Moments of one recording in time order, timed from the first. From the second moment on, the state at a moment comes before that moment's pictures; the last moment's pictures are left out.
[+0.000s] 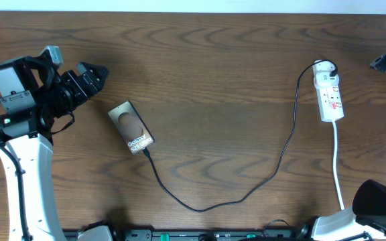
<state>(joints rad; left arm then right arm) 0.33 1.31 1.18 -0.66 0.67 -0.40 -0.44 1.74 2.29 -1.69 -0.20 0.33</state>
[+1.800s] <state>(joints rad) -0.06 0.01 0.01 0.07 -0.14 -0.24 -0.44 1.74 2.29 -1.69 -0.20 0.33</state>
